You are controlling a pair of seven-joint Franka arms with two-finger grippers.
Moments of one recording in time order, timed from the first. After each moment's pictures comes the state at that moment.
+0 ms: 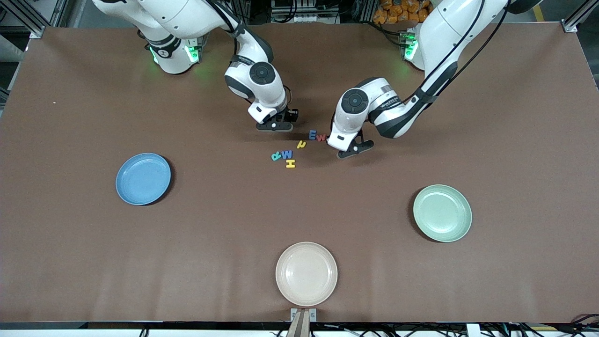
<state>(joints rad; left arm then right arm) -0.09 0.58 -0.64 -2.12 0.44 2.47 -1.38 0.42 0.51 0.49 -2.22 -0.26 2.68 1.13</state>
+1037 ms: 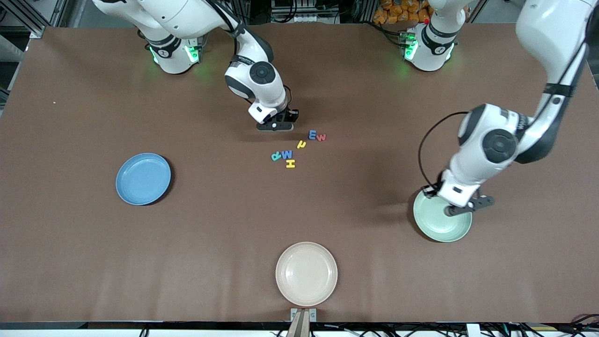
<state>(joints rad) 0.42 0.49 -0.62 -1.85 0.38 2.26 -0.56 0.40 0.51 0.49 -2.22 -0.27 2.68 1.12</state>
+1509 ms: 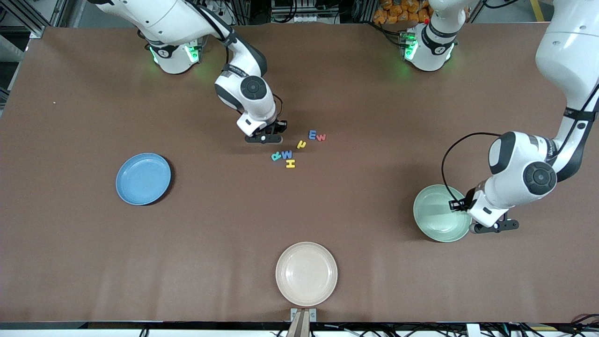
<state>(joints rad) 0.43 0.67 -0.55 -1.72 0.38 2.26 -0.37 0.30 0.50 0.48 -2.16 -0.27 2.51 0.97</state>
